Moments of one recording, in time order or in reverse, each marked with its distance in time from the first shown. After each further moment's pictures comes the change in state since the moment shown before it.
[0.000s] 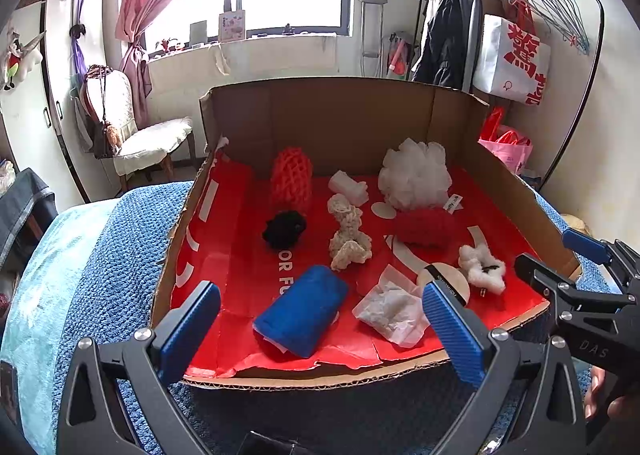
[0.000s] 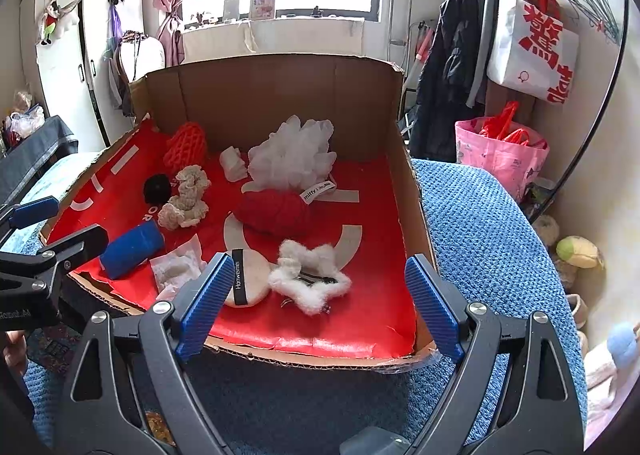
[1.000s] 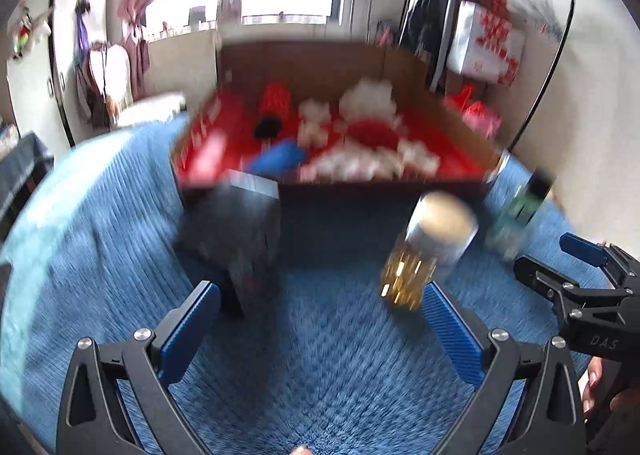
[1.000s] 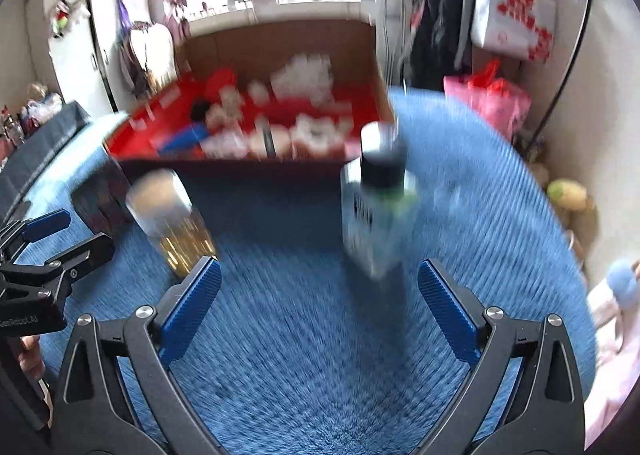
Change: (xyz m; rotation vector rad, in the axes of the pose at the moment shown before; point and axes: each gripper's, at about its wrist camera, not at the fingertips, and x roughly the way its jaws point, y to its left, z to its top) left arm -0.080 -0.023 -0.122 -0.027 0.080 -0.055; right arm -0.088 -0.002 -0.117 0.045 0.107 0.031
